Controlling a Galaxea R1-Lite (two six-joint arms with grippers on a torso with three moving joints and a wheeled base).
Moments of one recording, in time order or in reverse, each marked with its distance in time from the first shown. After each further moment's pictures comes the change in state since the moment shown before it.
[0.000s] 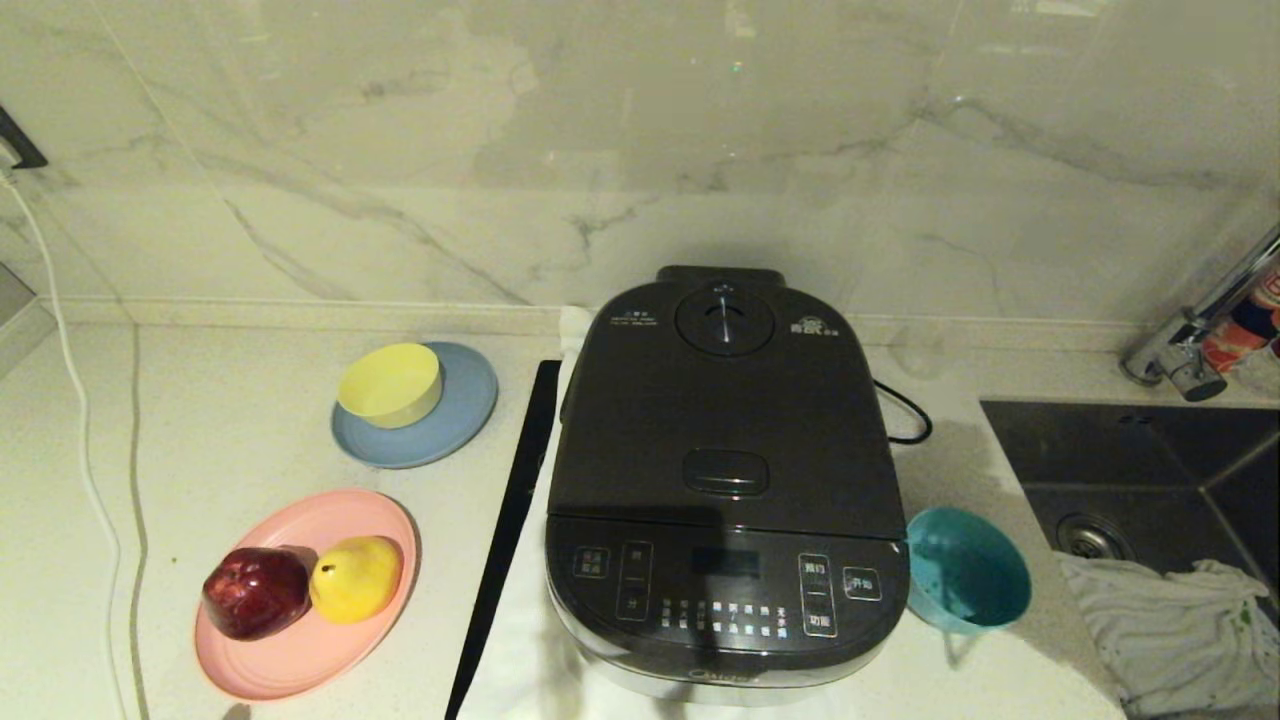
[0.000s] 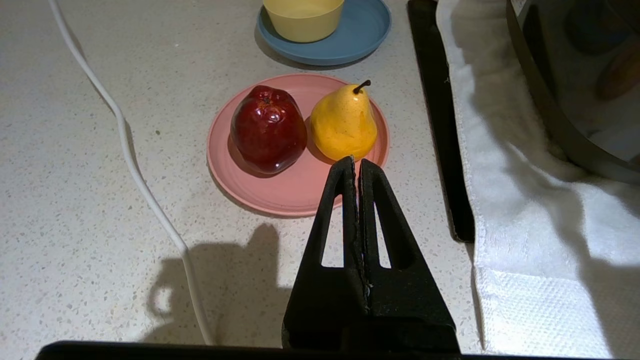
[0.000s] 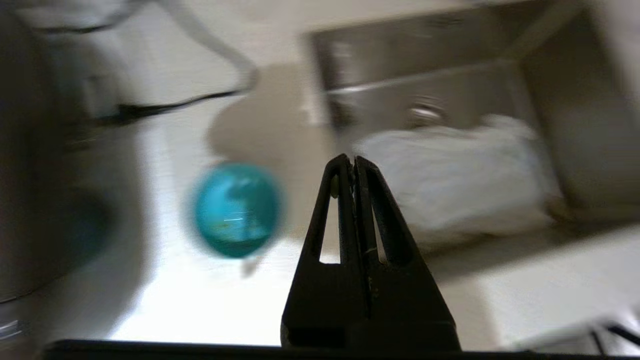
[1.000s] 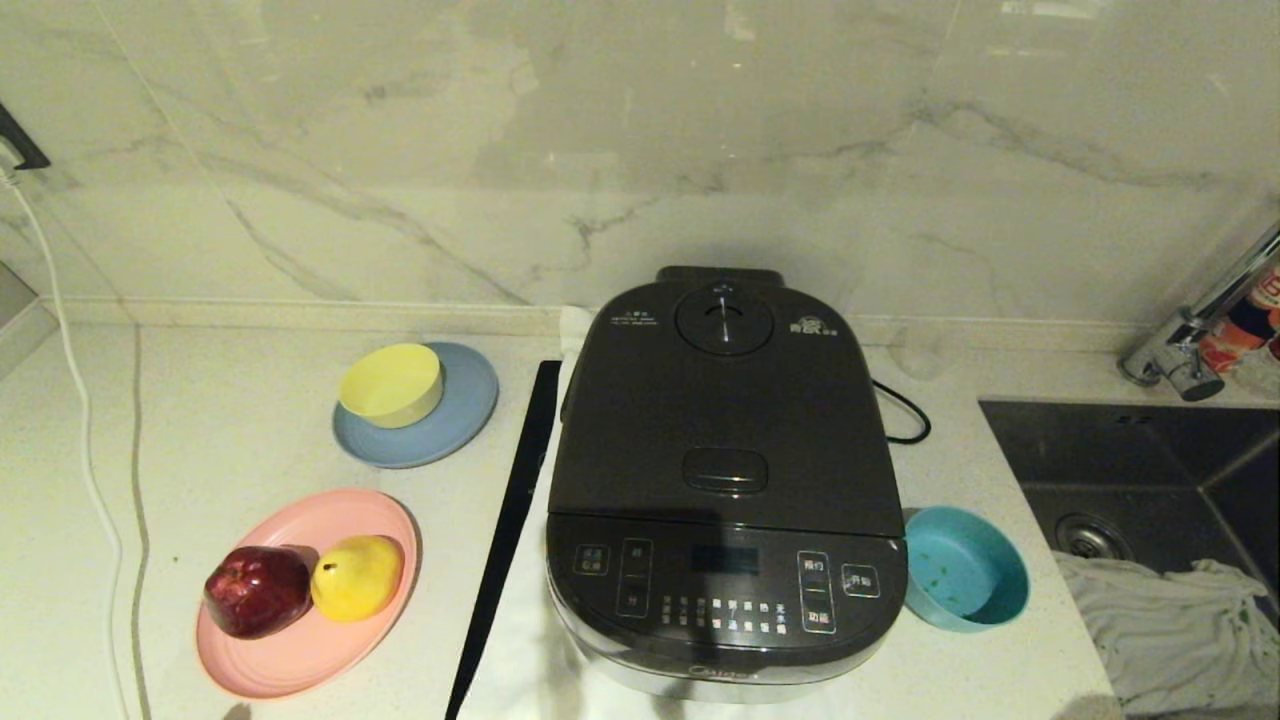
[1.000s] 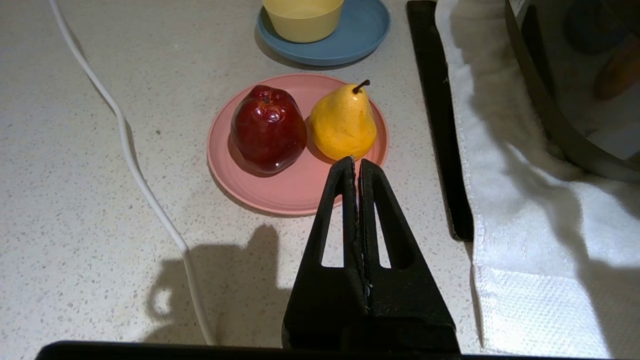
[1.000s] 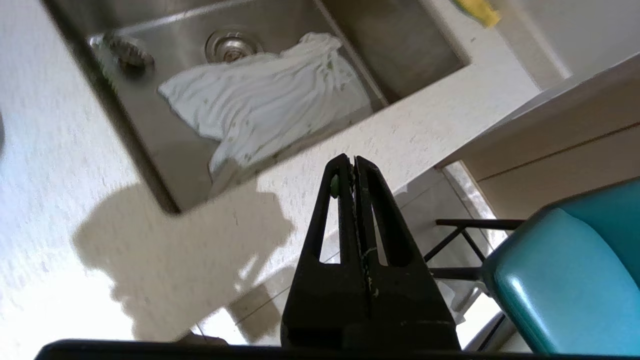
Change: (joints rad) left arm 0.000 0.000 0.000 0.000 -0.001 0.000; right arm -0.476 -0.689 0.625 -0.010 0.016 -0.200
